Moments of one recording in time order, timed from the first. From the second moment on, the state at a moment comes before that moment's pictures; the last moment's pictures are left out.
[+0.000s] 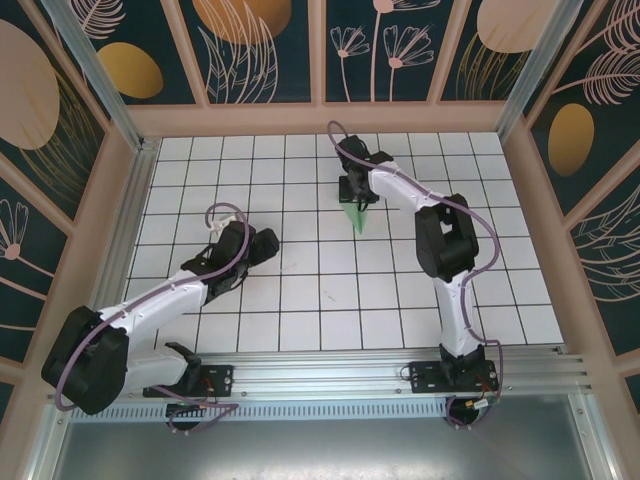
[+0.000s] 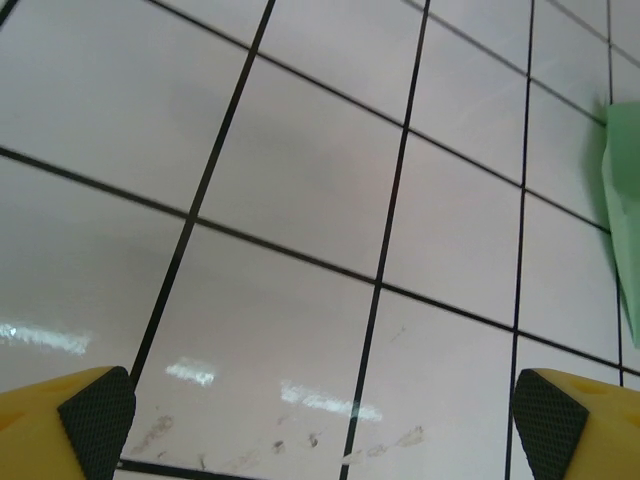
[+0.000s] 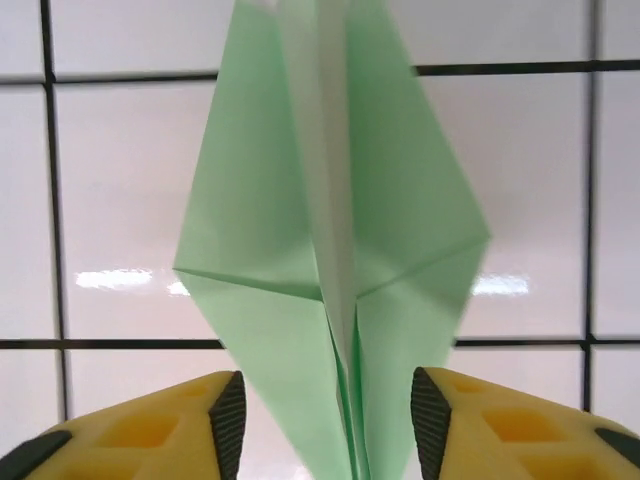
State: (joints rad) left arm -0.56 1.23 0.62 -0.16 -0.27 -0.88; right arm 0.50 2.15 1.81 -0.80 0.17 0.43
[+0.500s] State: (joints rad) left arm -0.43 1.06 0.74 -0.16 -0.61 -0.64; right arm 0.33 1.22 1.18 -0.35 0.50 0.44
